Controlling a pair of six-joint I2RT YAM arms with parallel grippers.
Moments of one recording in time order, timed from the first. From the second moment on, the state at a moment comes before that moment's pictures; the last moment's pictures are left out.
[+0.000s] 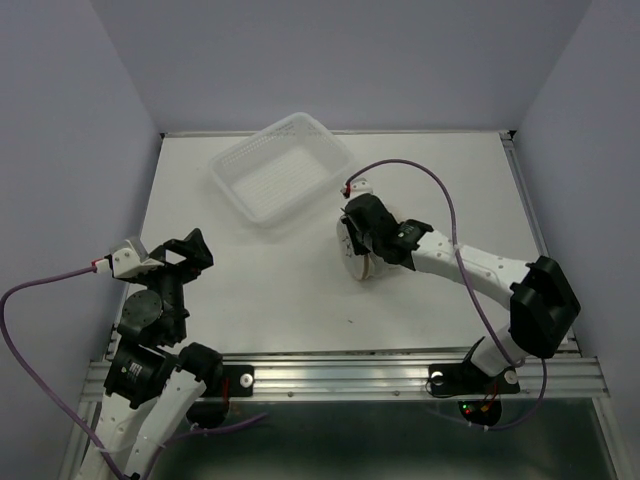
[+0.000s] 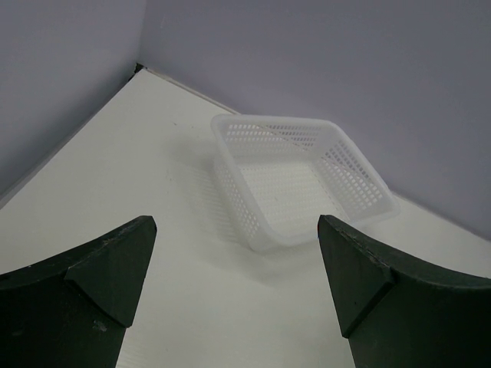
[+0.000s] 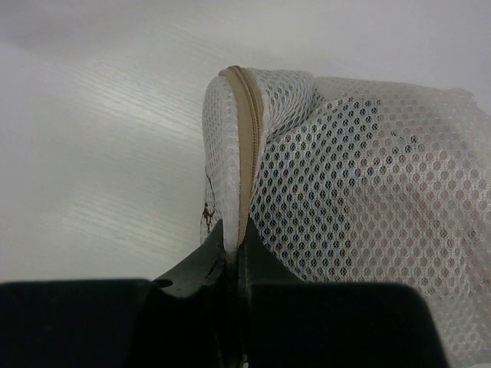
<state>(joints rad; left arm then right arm) -0.42 0.21 0.65 -0.37 -0.63 -0.40 0.82 1.56 1.14 -0.36 0.41 0.28</state>
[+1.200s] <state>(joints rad) -0.41 0.61 0.64 -0.27 -0.19 -0.52 0.32 1.75 0.66 1.05 -1.03 1.37</state>
